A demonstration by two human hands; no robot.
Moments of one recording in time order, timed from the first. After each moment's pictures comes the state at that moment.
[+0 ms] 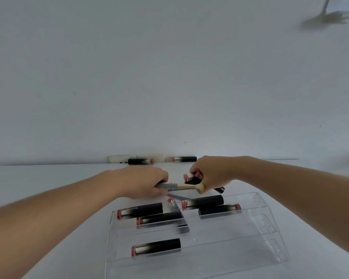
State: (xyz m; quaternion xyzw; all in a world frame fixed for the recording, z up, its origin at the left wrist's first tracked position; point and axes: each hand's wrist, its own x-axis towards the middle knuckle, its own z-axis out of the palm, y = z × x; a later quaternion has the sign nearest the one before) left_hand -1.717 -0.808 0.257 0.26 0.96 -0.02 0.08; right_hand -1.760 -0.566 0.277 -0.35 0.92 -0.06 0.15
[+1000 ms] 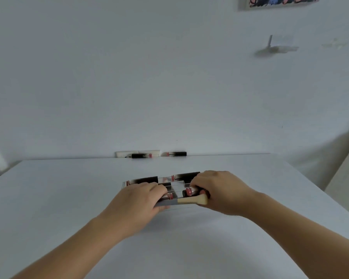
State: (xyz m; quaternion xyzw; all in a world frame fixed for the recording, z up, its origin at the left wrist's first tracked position) left_hand -1.540 -0.774 0.253 0.25 0.95 0.06 -0.20; right_hand -1.592 -0.519 0.280 -0.39 0.91 -0.07 -0.09
